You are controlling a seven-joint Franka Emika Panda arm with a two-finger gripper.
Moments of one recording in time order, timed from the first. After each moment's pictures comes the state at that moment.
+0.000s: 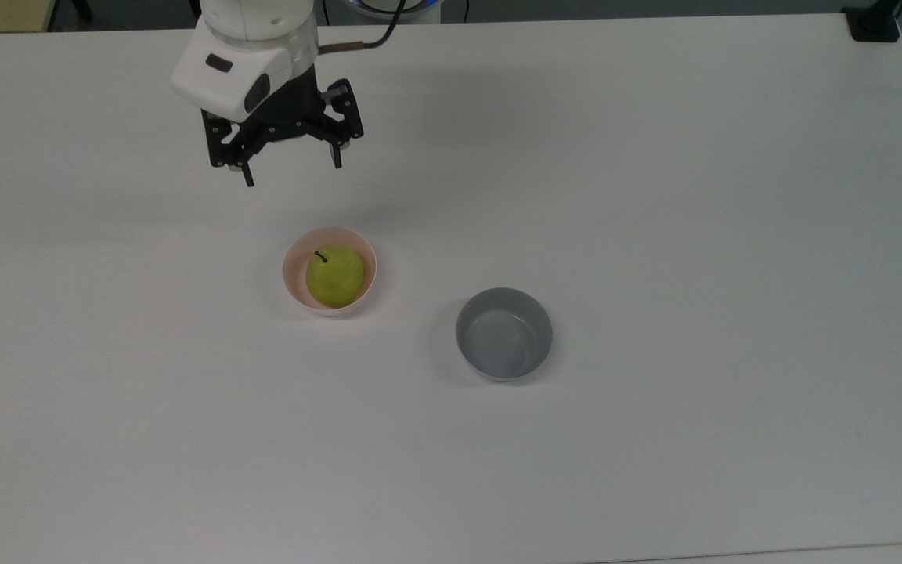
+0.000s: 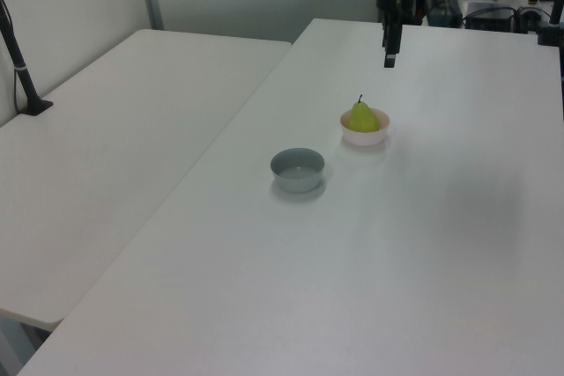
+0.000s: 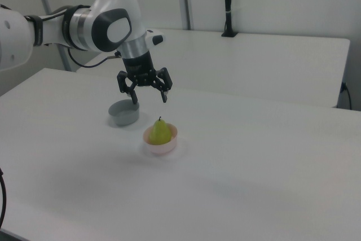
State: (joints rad) arm -0.10 0.19 0.04 -1.69 -0.06 1.96 -0.38
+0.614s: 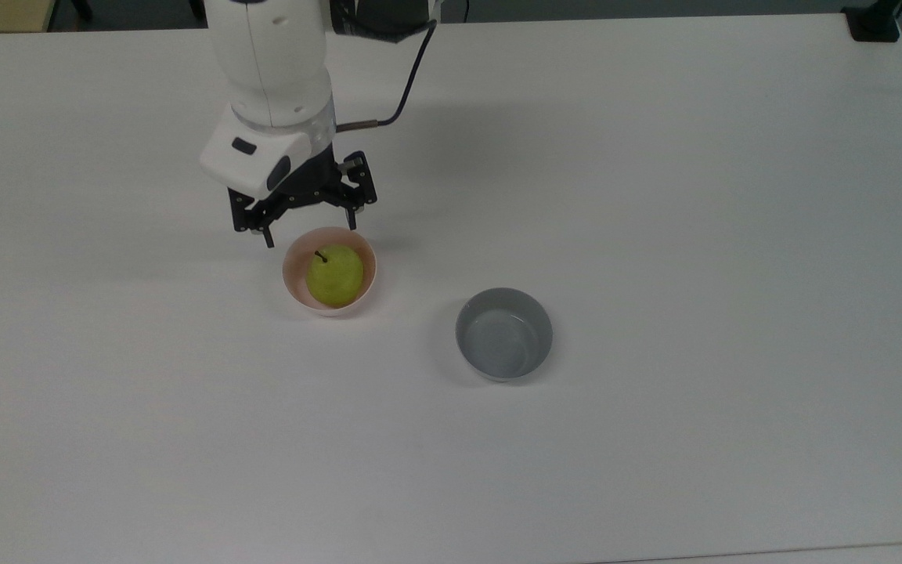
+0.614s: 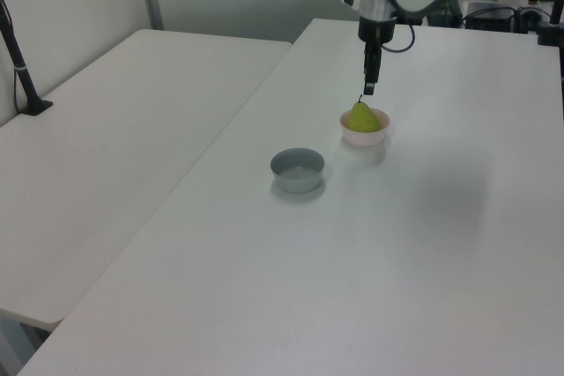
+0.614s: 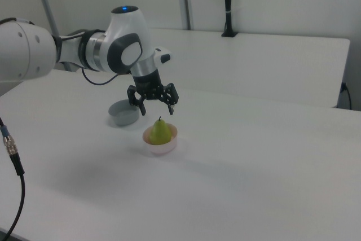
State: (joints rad) arm -0.08 0.32 0.04 -1.69 -0.06 2.12 -0.34
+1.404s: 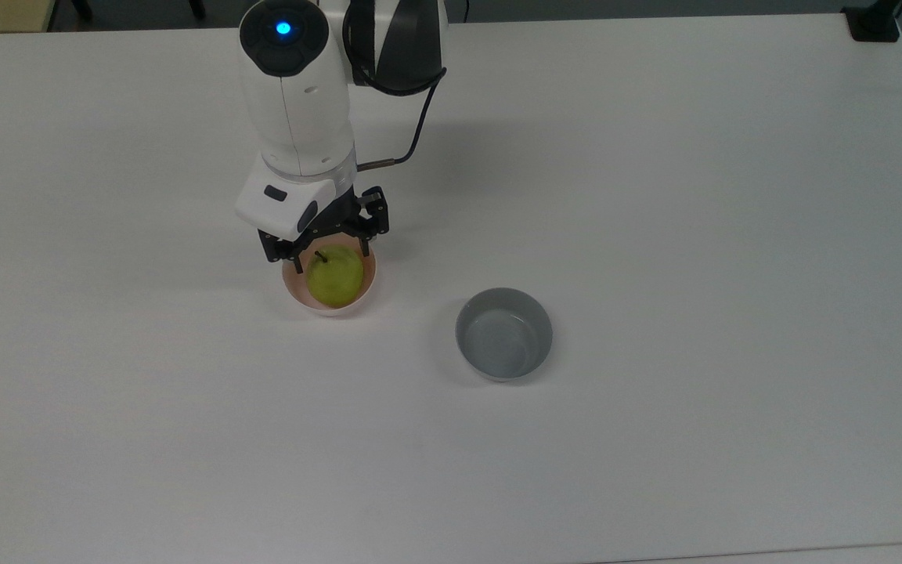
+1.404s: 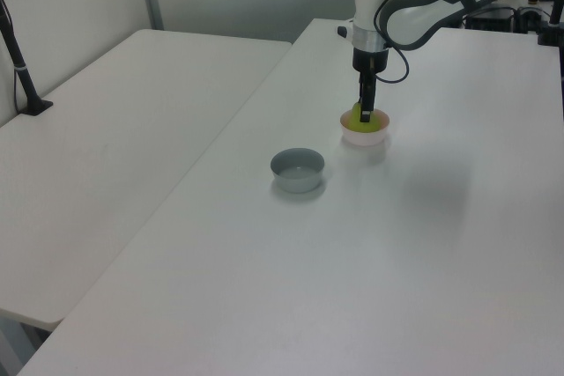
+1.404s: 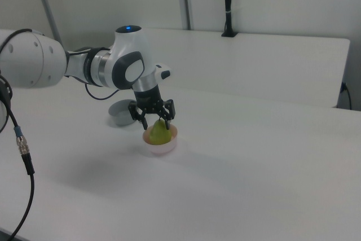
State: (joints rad) arm -0.06 0.39 0.04 -1.72 -0.06 2.20 -0.34
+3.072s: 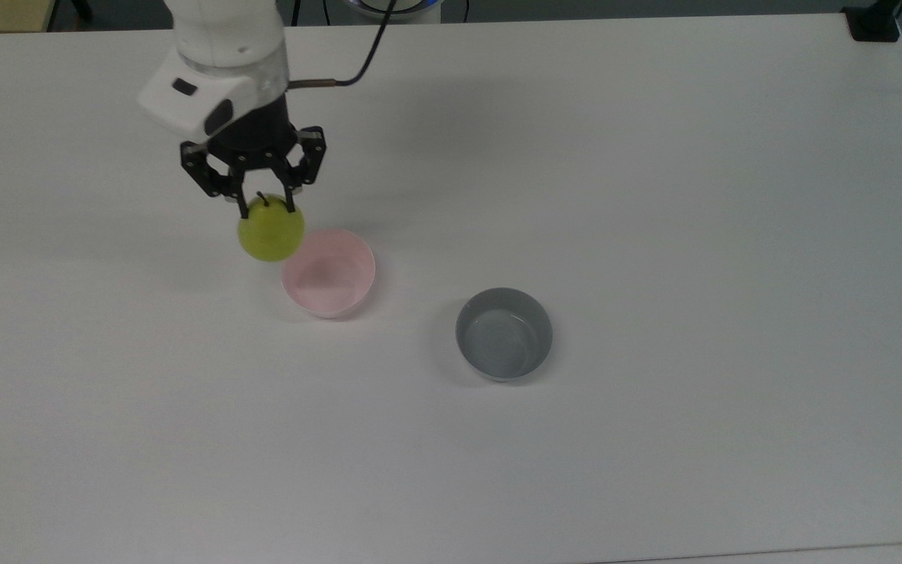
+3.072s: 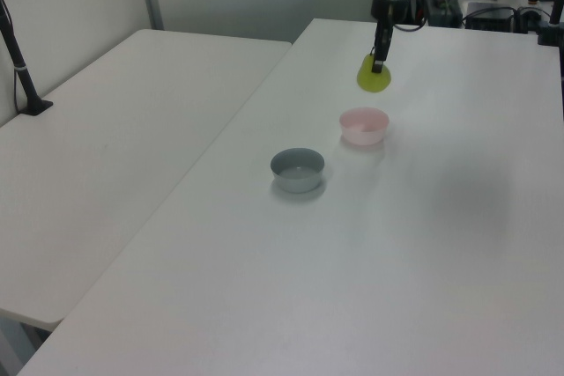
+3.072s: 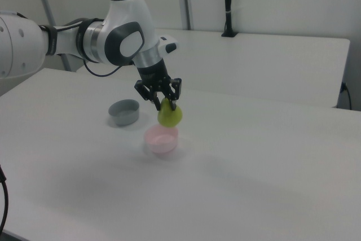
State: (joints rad) arm -0.14 0.22 0.03 -1.73 -0.06 2.12 -0.35
